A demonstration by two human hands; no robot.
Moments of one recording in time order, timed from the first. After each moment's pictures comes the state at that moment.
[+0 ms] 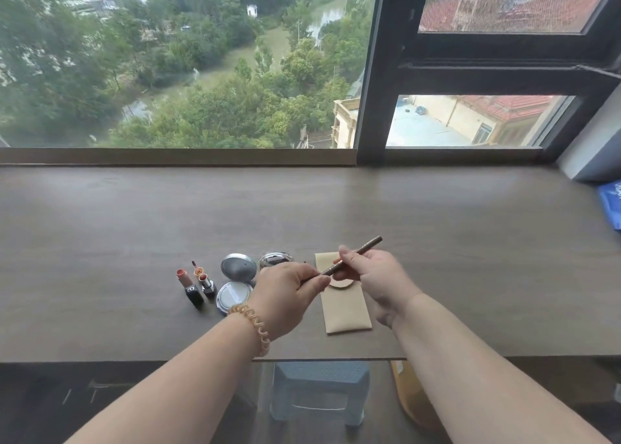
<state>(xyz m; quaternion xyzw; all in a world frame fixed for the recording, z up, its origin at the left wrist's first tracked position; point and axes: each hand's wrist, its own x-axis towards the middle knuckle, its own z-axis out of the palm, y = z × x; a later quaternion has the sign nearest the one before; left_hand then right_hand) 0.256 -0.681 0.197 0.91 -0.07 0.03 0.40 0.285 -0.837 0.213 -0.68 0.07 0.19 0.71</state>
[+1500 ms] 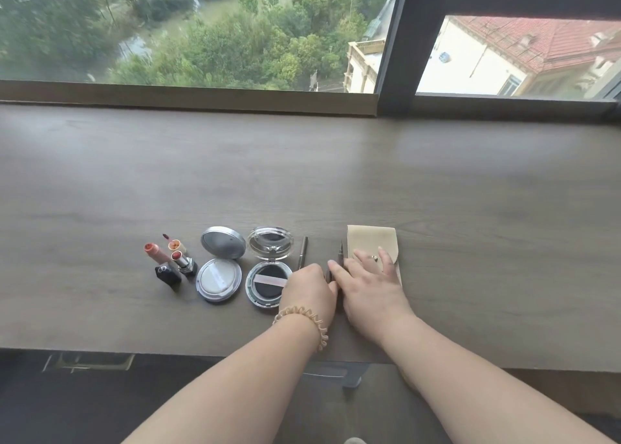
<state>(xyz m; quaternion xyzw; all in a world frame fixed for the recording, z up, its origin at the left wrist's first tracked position) 0.313 -0.729 0.066 0.94 0.18 -0.08 0.29 0.329 -0.847 0.060 -0.96 -0.26 0.05 -0.01</state>
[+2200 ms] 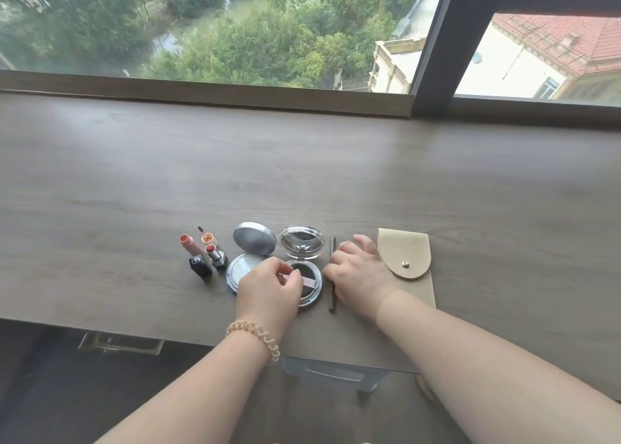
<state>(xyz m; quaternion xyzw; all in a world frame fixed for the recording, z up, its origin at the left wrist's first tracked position) 0.278 -0.646 0.091 0.88 0.29 0.06 0.36 0.350 -0.790 0.080 -0.91 -0.40 -0.01 -0.06</state>
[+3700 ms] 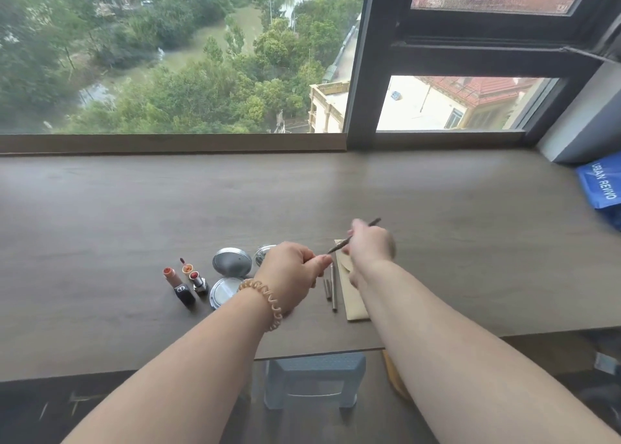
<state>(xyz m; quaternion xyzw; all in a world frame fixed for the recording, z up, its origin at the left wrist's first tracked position) 0.290 -0.668 0.180 0.90 0.02 -0.08 0.43 0.343 -0.815 0.183 -0.68 0.35 -0.01 0.65</state>
